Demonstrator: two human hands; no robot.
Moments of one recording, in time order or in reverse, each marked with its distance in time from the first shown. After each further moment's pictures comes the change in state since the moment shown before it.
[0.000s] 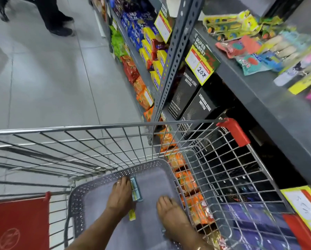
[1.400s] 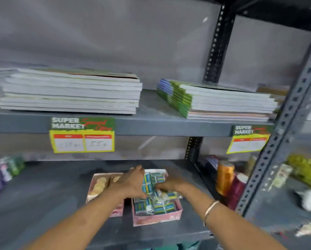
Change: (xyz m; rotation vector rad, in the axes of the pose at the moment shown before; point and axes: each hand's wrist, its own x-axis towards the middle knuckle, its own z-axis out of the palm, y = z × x) left_hand -0.326 0.621 -0.213 0.403 0.093 1.452; right_hand -0.666 0.100 -0.003 1.279 0.467 1.688
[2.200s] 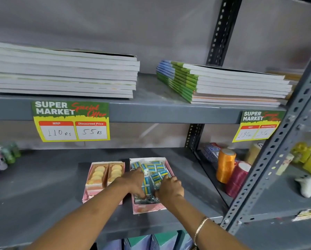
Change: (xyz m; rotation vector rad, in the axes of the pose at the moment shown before) left_hand 0.012 -0.001 0.038 0.049 -0.280 0.005; right_hand 0.002 0.009 0.065 -0.353 0.181 0.099
